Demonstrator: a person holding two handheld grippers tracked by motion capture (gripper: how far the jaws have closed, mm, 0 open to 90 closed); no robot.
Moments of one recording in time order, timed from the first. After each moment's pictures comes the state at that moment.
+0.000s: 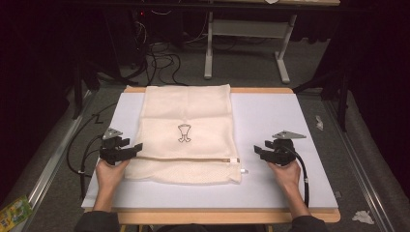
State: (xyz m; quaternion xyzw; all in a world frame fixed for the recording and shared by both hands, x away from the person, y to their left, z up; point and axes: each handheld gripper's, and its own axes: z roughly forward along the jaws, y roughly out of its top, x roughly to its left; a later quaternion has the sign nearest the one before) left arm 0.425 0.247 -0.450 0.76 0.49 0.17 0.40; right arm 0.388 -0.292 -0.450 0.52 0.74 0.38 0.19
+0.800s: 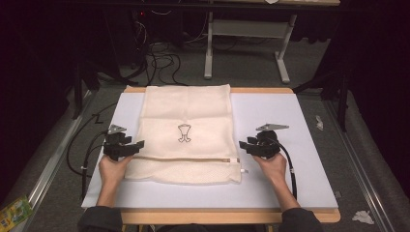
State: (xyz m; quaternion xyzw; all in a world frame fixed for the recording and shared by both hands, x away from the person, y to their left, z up) left arm 0.440 0.240 -0.452 0.76 0.51 0.16 0.38; right arm 0.412 -0.248 -0.439 0.49 0.77 0.39 0.14
